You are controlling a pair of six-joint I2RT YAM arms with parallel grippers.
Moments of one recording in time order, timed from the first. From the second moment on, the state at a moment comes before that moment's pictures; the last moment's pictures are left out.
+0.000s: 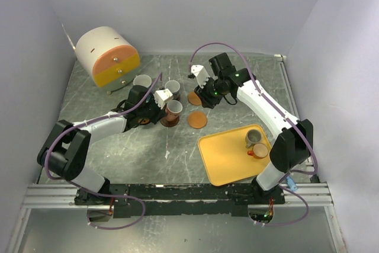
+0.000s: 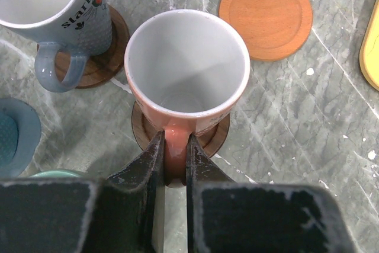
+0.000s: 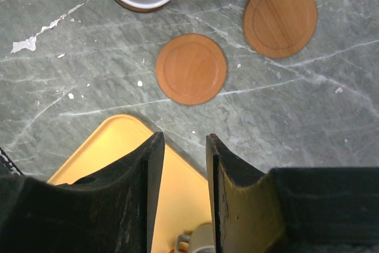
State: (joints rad) left arm -0.49 1.53 0.78 0.14 0.37 0.28; right arm 0.50 1.64 1.52 -0.88 -0.30 -0.48
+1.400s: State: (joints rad) left arm -0.49 1.53 0.79 0.04 0.37 0.31; right arm 0.46 1.60 1.49 -0.88 -0.27 -0.48
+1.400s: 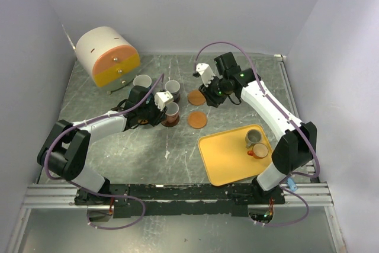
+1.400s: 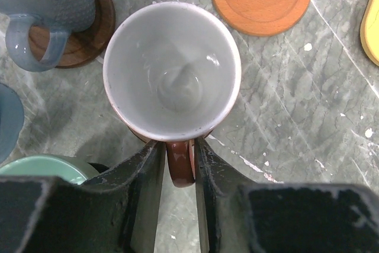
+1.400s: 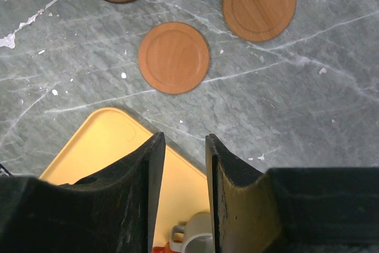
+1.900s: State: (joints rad) left arm -0.48 1.53 0.79 0.02 0.37 0.32; right arm 0.43 1.55 1.43 -0.87 -0.25 -0.48
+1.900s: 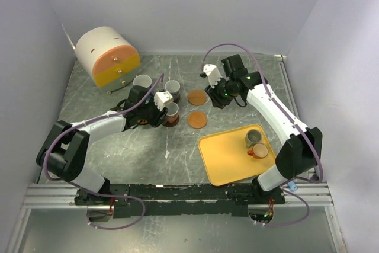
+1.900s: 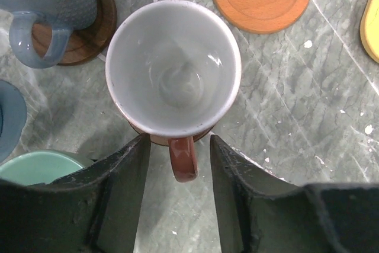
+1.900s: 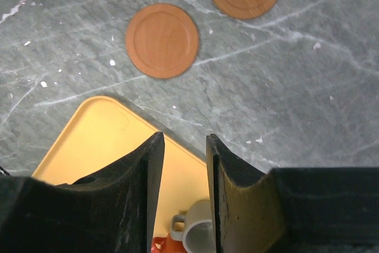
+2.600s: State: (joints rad) left arm -0.35 1.37 0.91 -0.25 0.48 0.51; right arm 0.20 1.26 1.18 -0.85 -0.07 -0.46
